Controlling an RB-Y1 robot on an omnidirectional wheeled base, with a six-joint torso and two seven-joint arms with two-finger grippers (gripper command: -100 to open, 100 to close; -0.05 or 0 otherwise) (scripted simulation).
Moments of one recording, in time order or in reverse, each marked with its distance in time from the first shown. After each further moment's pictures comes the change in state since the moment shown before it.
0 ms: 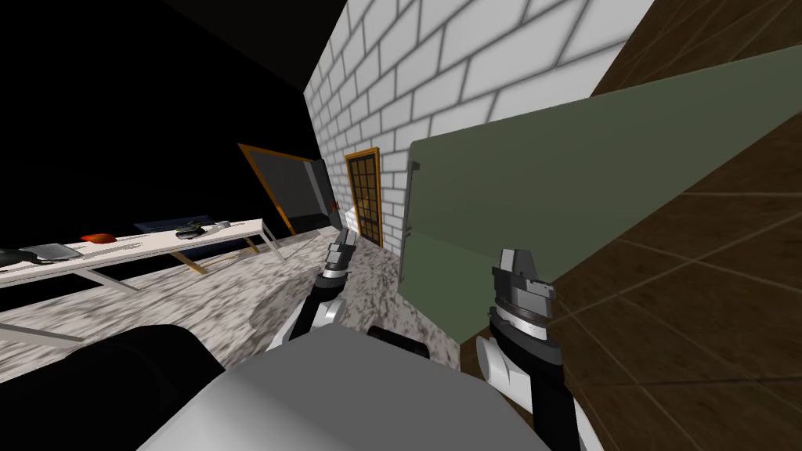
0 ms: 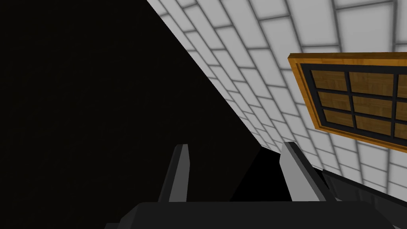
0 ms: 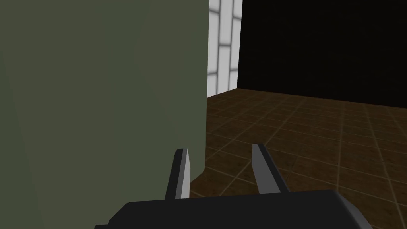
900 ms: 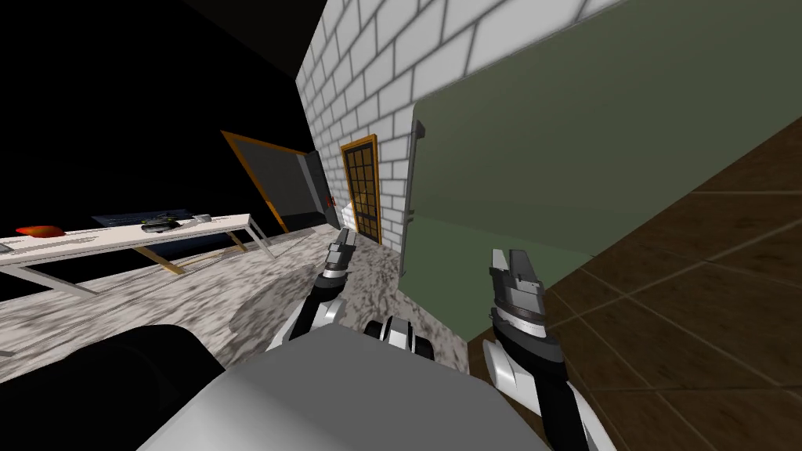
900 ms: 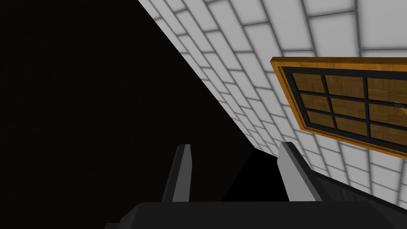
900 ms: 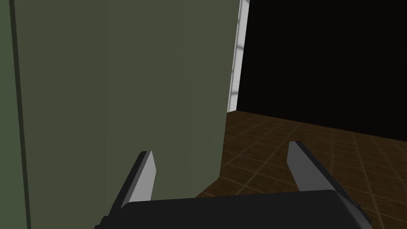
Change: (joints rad) left arm 0.000 0.000 0.000 0.000 0.000 0.000 0.000; right arm -0.006 -0.104 -0.023 0.027 0.018 -0.004 0.006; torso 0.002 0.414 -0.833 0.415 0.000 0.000
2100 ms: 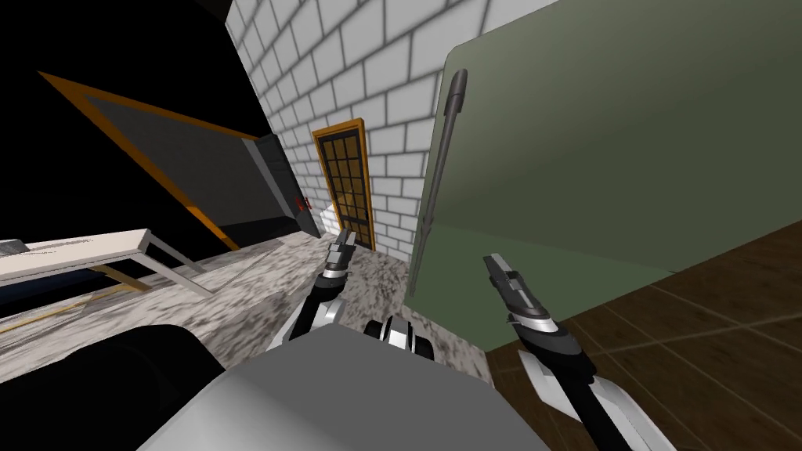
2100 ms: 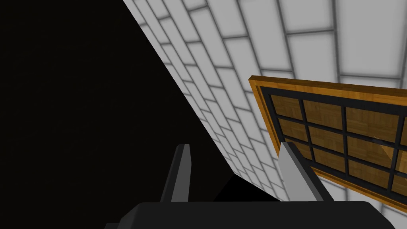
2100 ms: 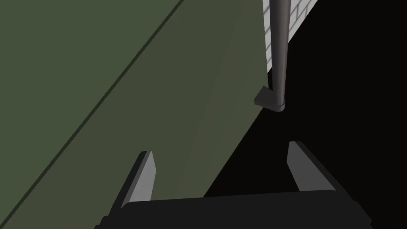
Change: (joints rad) left arm 0.000 0.000 0.000 0.000 0.000 0.000 0.000; right arm -0.031 -0.305 -0.174 0.182 0.160 -0.057 0.064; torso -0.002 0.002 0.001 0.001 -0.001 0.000
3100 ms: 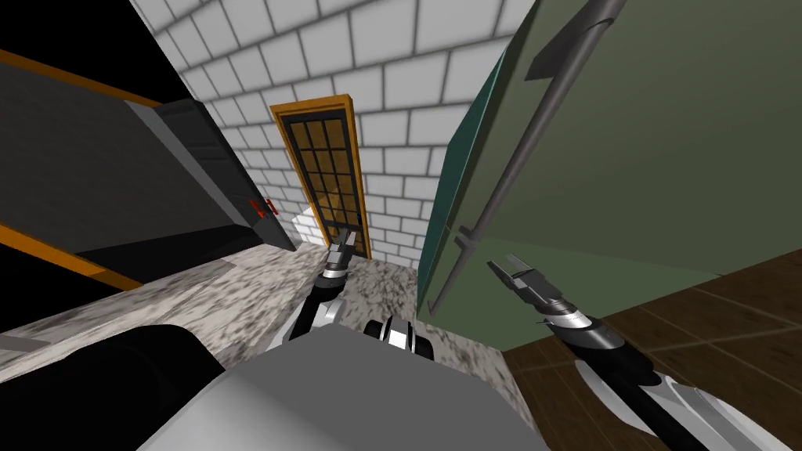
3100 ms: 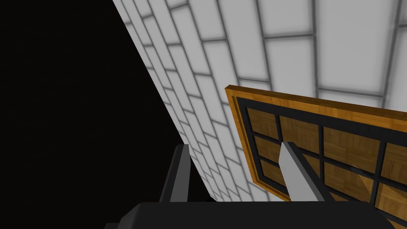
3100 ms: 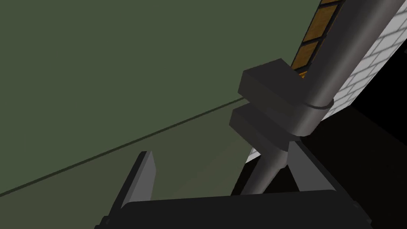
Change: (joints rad) left arm 0.000 0.000 0.000 0.000 0.000 0.000 0.000; right arm -0.031 -0.279 -0.176 0.215 0.169 -0.064 0.070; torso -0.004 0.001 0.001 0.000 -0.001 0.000
